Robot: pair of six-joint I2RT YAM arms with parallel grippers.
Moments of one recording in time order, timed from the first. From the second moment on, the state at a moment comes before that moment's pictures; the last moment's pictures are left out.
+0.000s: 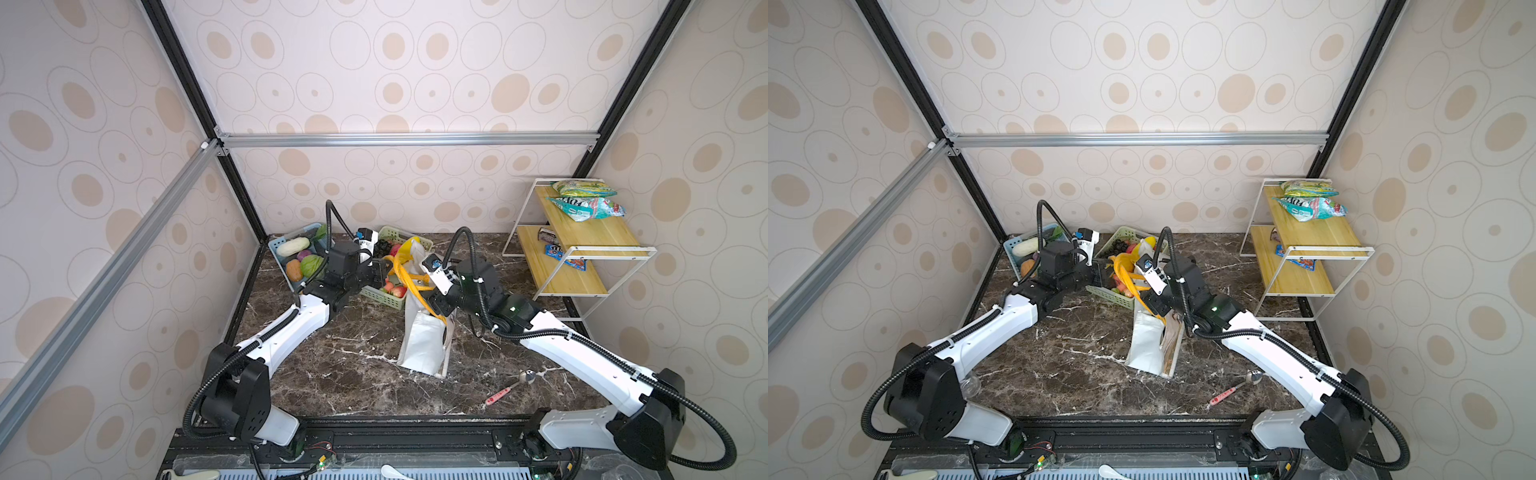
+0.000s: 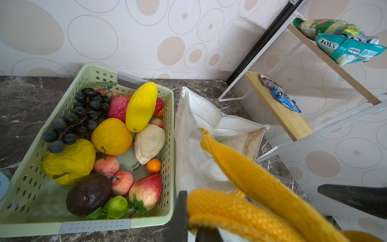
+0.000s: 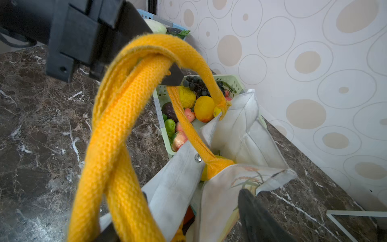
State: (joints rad) left arm -0.44 1.48 1.12 -0.03 0.29 -0.39; right arm 0.72 1.30 1.16 -0.37 0.10 -0.26
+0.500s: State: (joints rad) left arm -0.43 1.45 1.11 -0.04 0.26 -0.38; right arm 0.67 1.26 1.14 -0.38 0.22 -0.04
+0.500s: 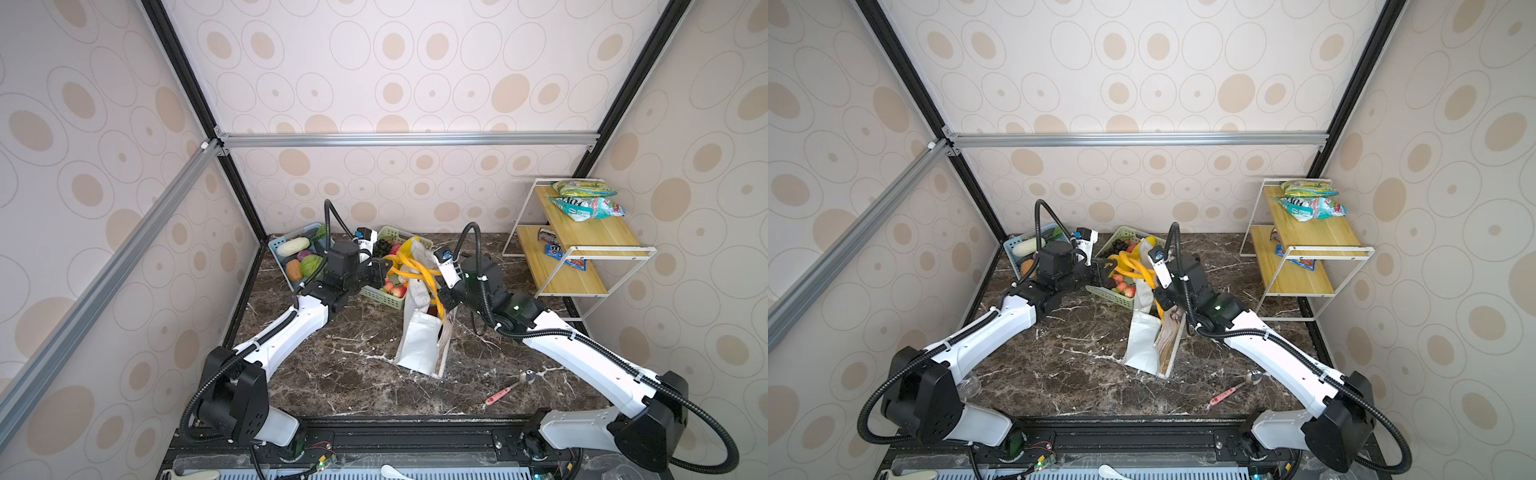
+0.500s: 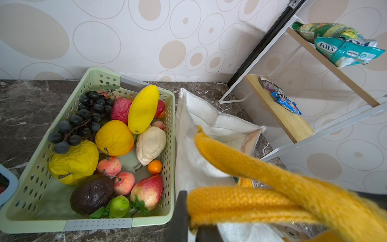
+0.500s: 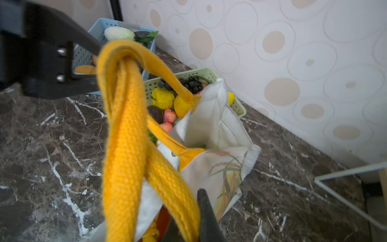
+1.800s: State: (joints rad) left arm -0.35 1.44 0.88 0.06 0.47 -0.47; right arm 0.05 1.15 0.77 -0.34 -0.35 0.82
